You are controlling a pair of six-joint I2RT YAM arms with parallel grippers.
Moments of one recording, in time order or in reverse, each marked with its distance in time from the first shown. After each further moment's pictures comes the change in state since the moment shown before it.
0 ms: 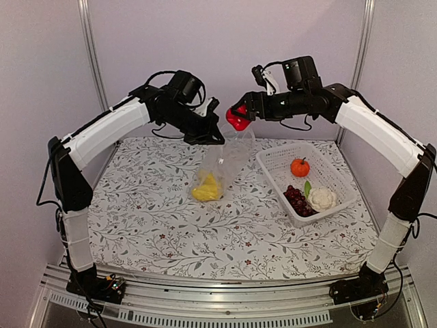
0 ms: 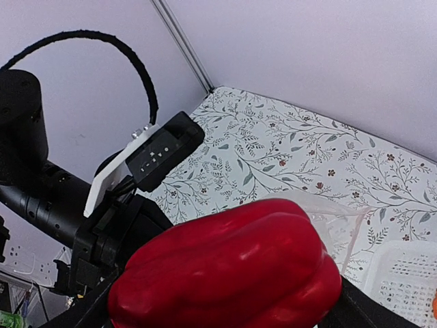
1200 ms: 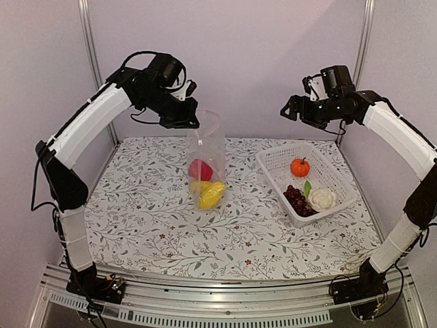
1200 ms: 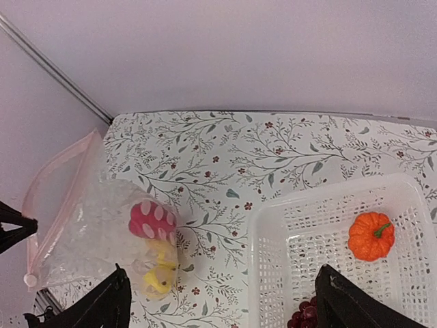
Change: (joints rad) left arm 0.049 -0.024 0.180 -0.209 -0.213 0.089; right arm -0.233 -0.146 -0.170 -0.072 0.126 0.068
